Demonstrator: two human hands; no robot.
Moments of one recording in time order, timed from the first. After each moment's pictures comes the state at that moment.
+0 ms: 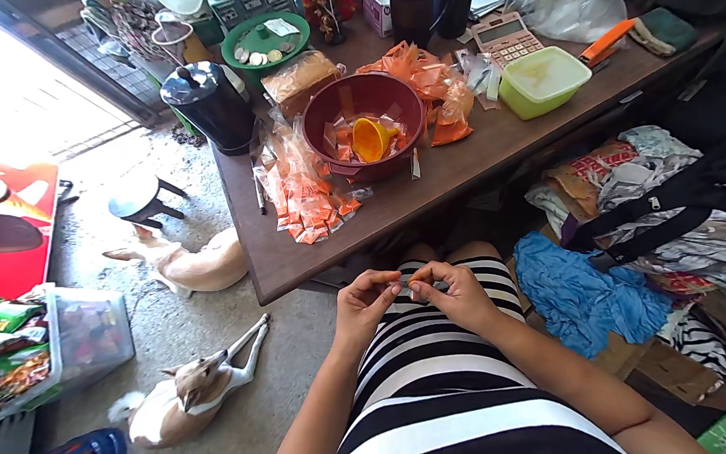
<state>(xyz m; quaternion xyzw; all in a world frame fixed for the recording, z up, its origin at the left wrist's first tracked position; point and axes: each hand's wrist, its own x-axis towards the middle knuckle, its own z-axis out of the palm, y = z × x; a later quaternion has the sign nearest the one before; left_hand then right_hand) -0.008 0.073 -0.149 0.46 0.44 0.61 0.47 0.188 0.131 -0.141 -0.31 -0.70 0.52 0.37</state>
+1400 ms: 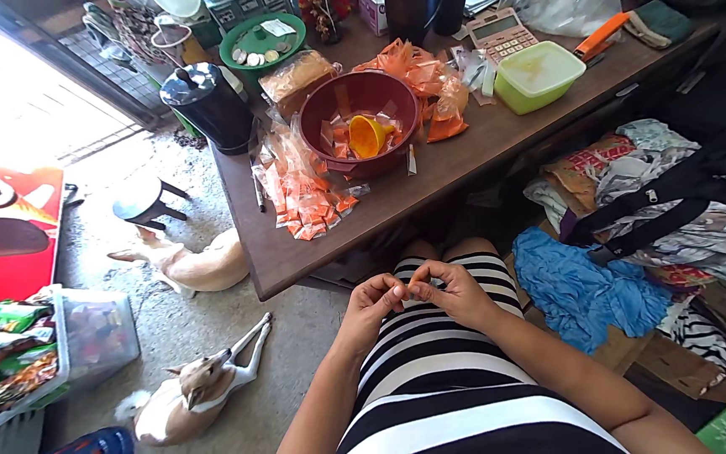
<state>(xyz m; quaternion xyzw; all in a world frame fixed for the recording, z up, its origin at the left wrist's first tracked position) -0.003 0.065 -0.148 0.39 0.39 0.55 0.63 0.192 0.127 -0.139 -0.25 -0.66 0.61 0.38</state>
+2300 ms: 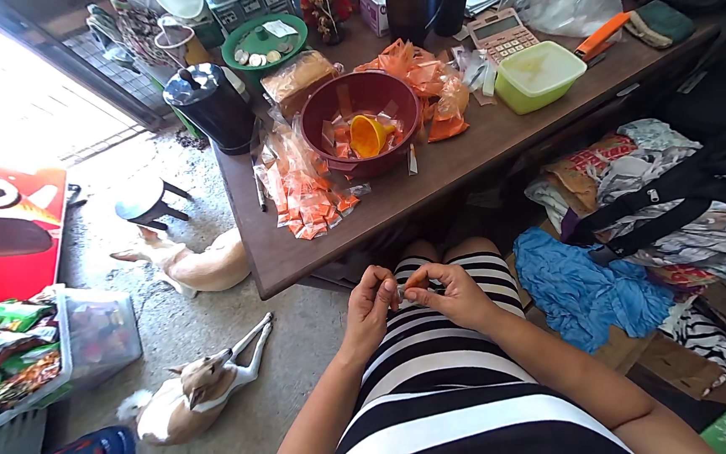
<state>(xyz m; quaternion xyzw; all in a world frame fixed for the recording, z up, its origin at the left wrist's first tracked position) 0.007 0.068 -0.148 0.53 0.40 0.60 0.45 0.190 0.126 -0.139 -0.22 -0.66 0.60 0.38</state>
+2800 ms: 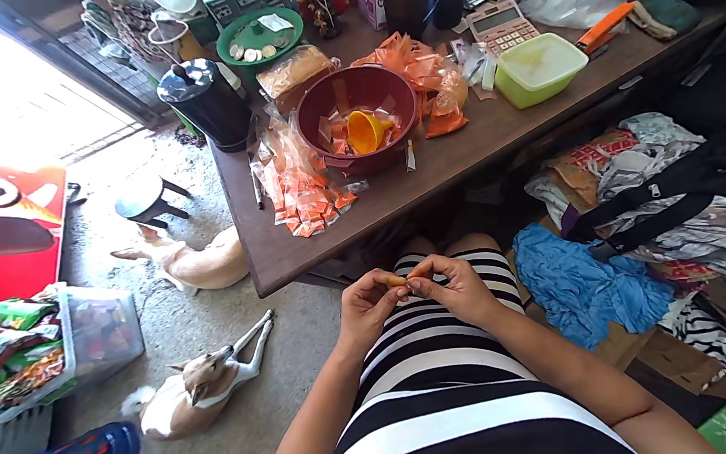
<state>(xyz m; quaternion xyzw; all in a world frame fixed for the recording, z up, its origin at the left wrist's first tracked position) 0.006 0.066 -0.147 0.50 0.36 0.62 0.49 0.195 0.127 -0.139 -0.25 -0.66 0.58 0.40</state>
